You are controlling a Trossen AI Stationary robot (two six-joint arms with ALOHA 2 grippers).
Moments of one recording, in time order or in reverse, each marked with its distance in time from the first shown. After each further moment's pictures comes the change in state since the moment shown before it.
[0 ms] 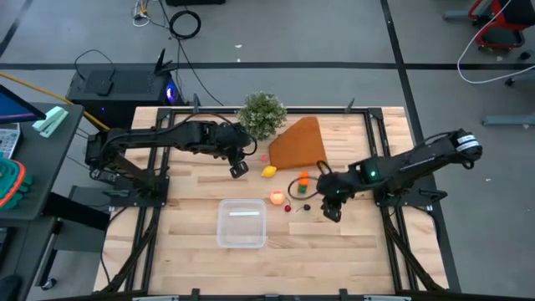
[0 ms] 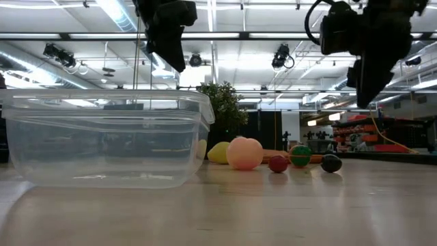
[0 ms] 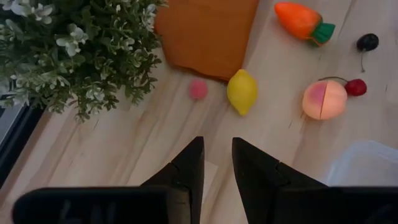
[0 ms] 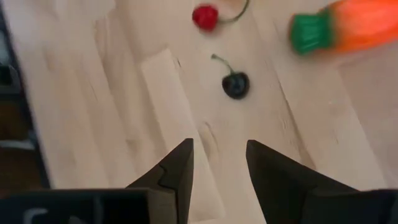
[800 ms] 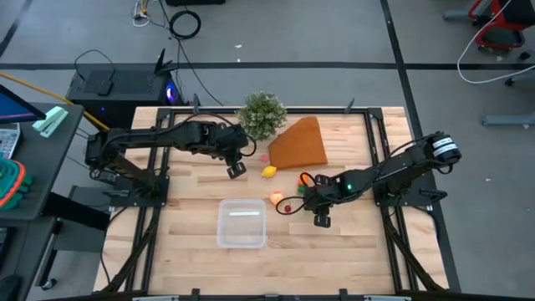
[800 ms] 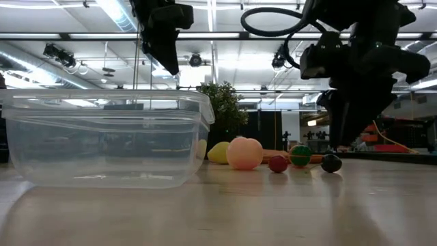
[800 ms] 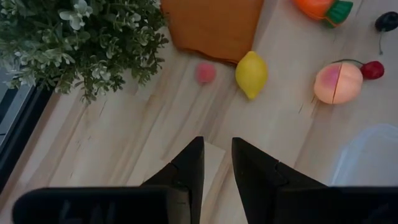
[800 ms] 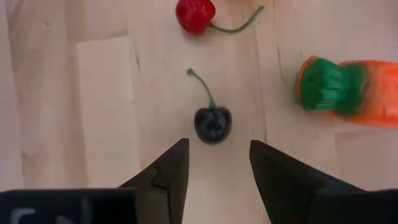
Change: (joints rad) left arm -0.002 0.000 0.000 -0.061 -0.016 -0.008; right arm 0.024 0.261 0.008 0.162 0.159 -0.278
